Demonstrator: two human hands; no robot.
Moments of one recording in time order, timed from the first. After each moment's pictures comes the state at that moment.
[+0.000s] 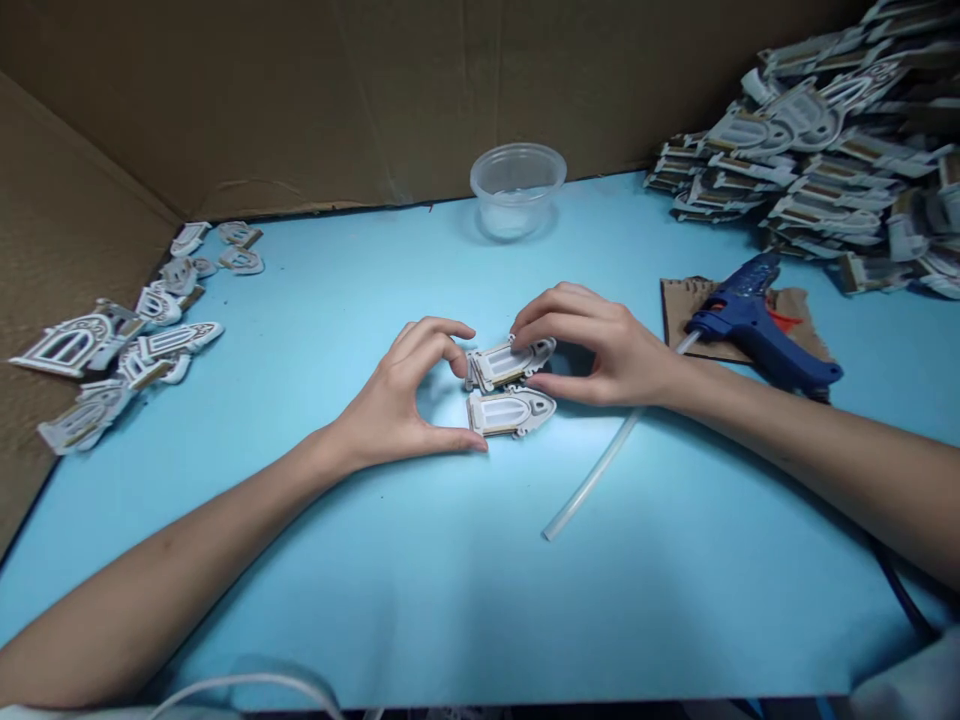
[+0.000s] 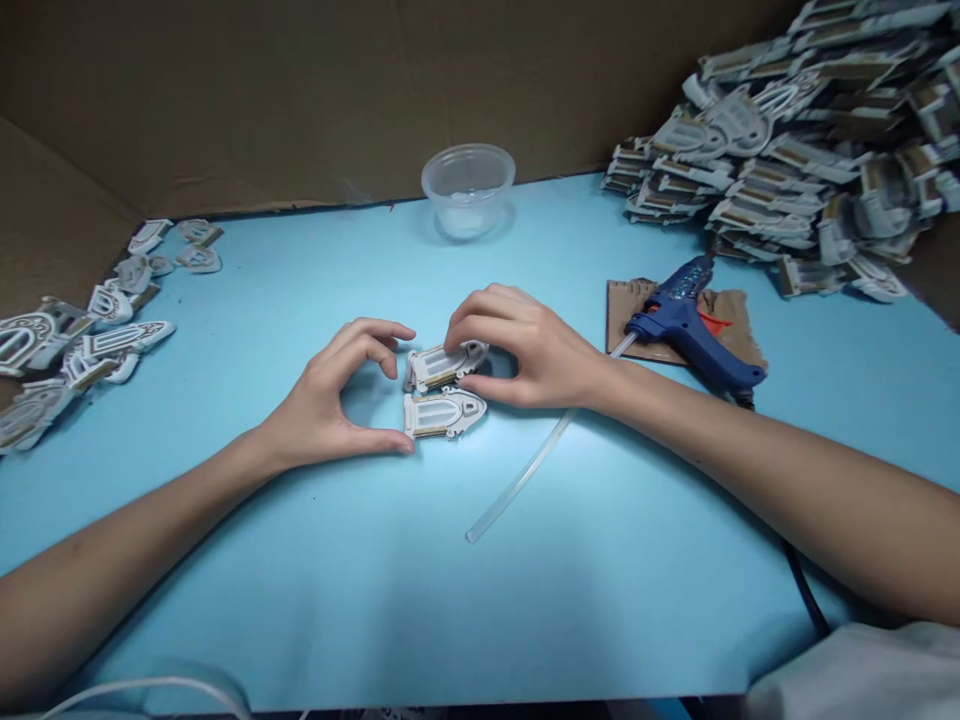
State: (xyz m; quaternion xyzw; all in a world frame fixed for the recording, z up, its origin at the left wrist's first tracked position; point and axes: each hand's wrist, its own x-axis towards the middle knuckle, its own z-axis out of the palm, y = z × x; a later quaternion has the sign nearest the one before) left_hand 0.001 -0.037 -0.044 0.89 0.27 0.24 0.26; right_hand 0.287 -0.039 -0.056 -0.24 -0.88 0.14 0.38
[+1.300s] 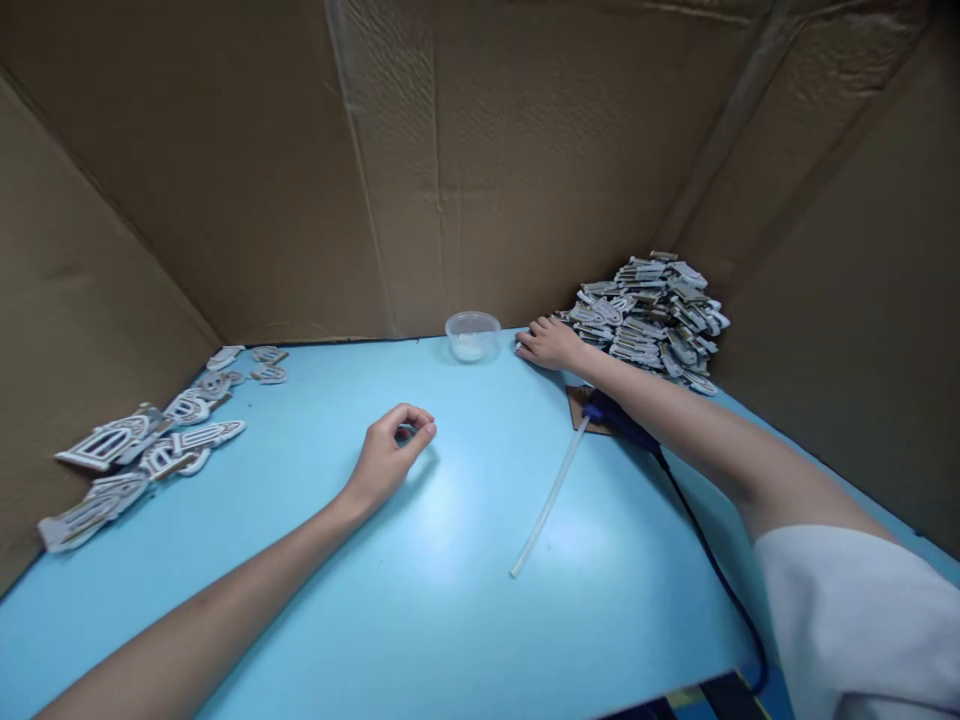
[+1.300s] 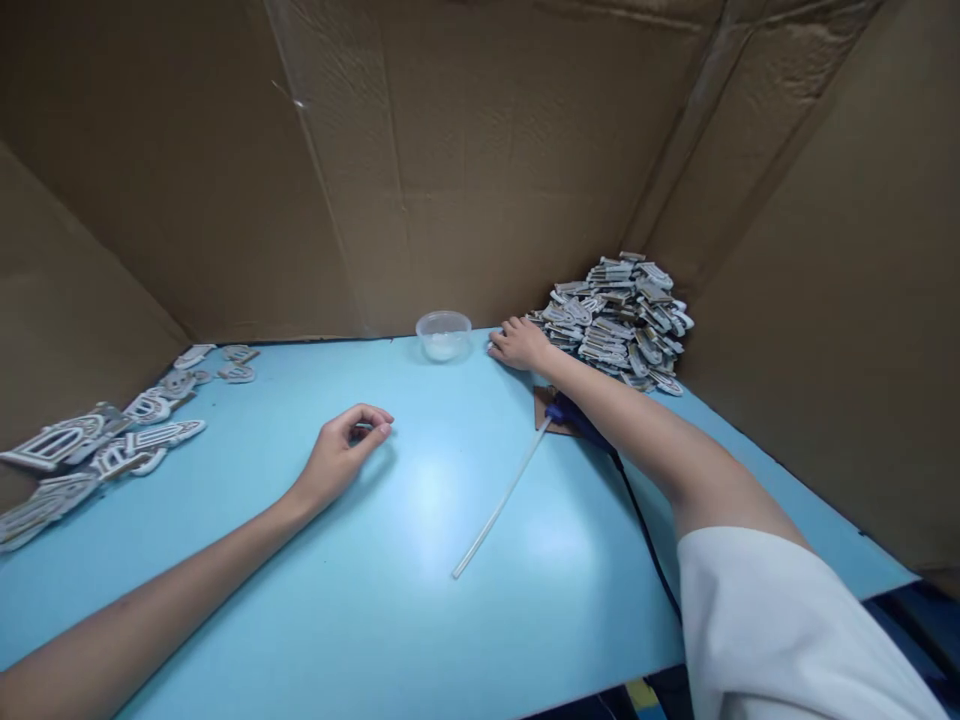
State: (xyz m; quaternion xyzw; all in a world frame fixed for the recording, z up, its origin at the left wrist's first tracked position) left_hand 0.003 -0.021 -0.062 0.73 0.42 0.40 0.37; right_hand 0.351 0.076 -0.031 -0.61 -0.77 -0.16 -0.09
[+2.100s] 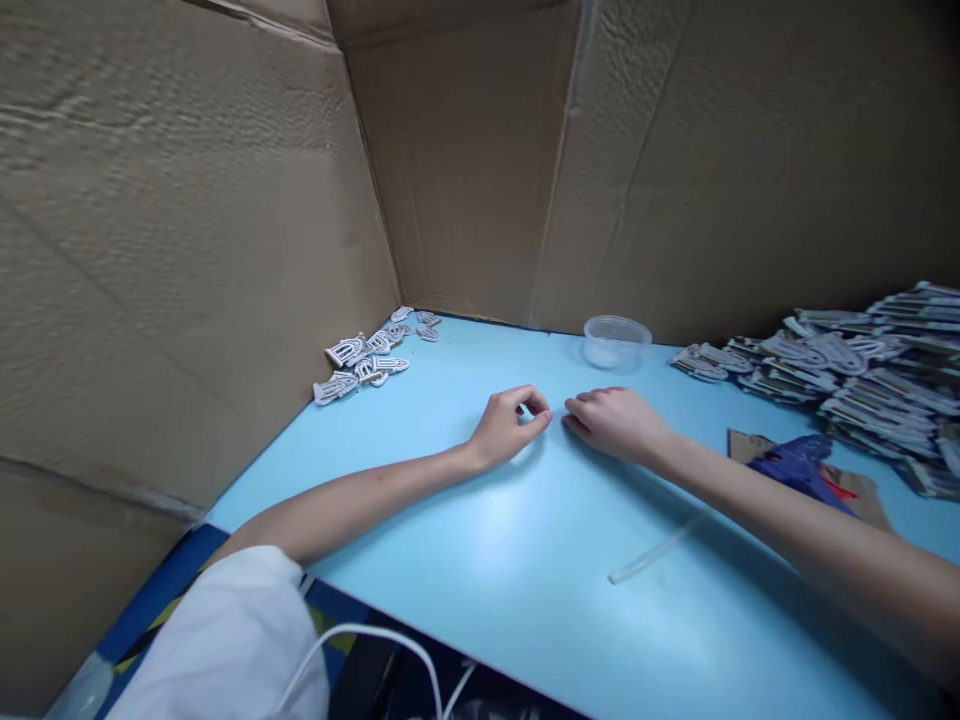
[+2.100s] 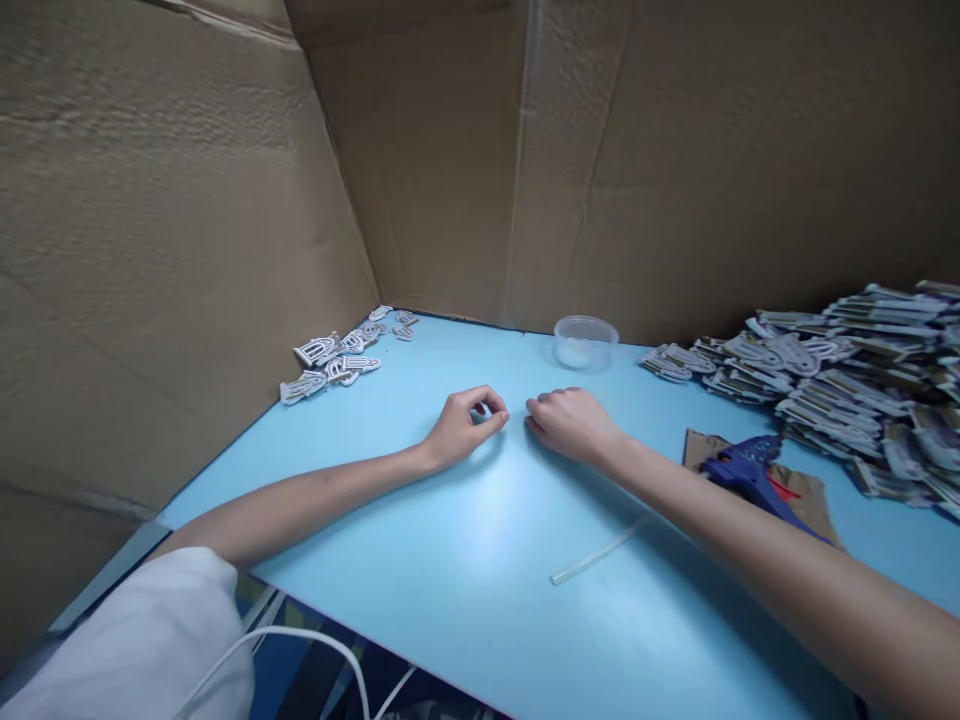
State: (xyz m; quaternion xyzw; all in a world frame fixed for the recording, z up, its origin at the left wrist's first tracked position) left_hand -0.001 -0.049 -0.059 0.78 0.42 0.39 0.25; right_hand 0.209 -0.019 -0.029 -0.44 -0.89 -0.11 -0.09
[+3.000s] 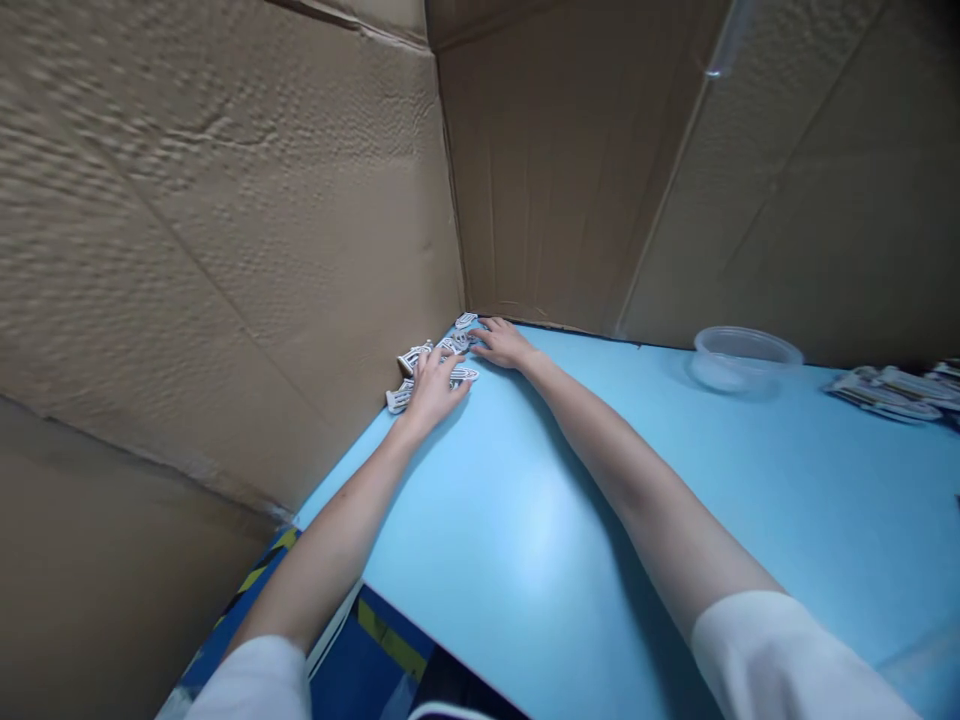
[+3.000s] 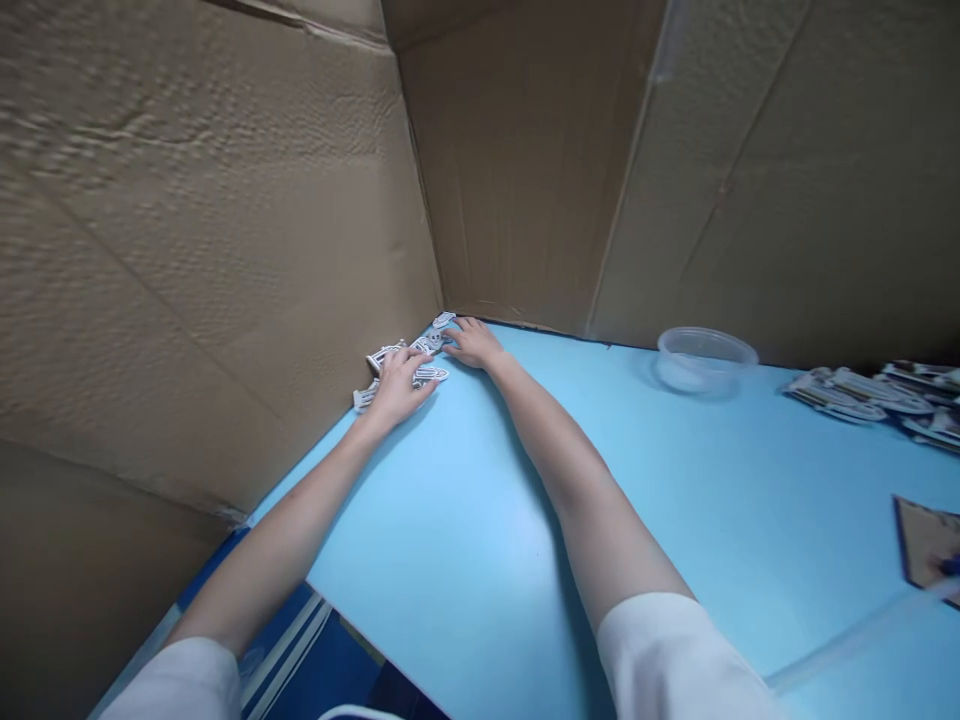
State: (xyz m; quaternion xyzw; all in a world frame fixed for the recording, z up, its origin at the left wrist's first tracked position) left_hand -0.227 -0.006 -0.060 0.71 0.65 0.27 -0.07; right_hand -0.077 0.161 -0.058 -0.31 -0.94 0.03 0.13
